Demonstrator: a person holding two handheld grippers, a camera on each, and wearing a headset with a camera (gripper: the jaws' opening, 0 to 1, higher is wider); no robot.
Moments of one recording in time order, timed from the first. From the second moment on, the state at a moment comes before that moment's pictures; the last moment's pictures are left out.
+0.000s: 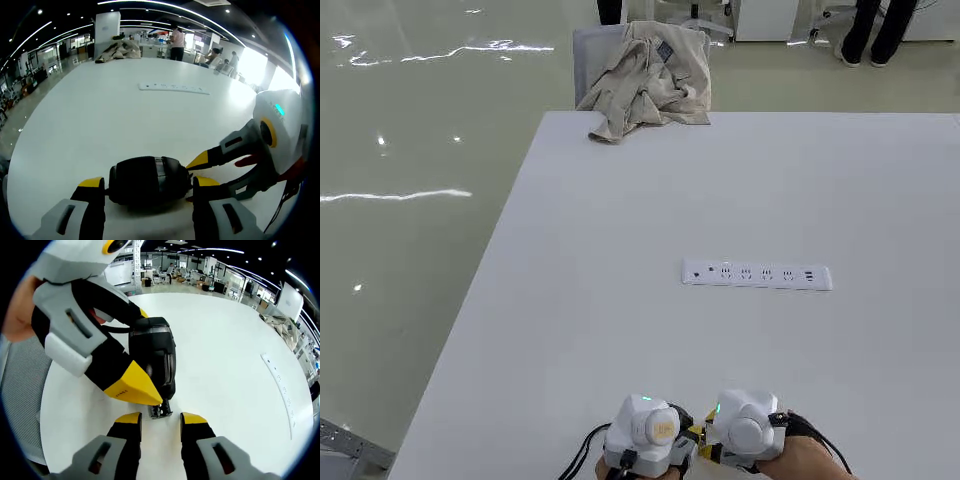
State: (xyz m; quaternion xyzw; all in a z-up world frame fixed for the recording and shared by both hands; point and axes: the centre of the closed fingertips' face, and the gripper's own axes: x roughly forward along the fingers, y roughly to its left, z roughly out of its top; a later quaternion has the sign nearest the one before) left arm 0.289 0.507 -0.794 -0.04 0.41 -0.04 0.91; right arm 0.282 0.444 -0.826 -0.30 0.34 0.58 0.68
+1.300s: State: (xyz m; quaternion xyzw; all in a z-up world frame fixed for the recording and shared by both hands) left arm 0.246 0.511 -0.788 -0.02 0.40 -0.12 0.91; right arm 0.251 0.409 -0.785 -0.19 0.36 0.49 0.77
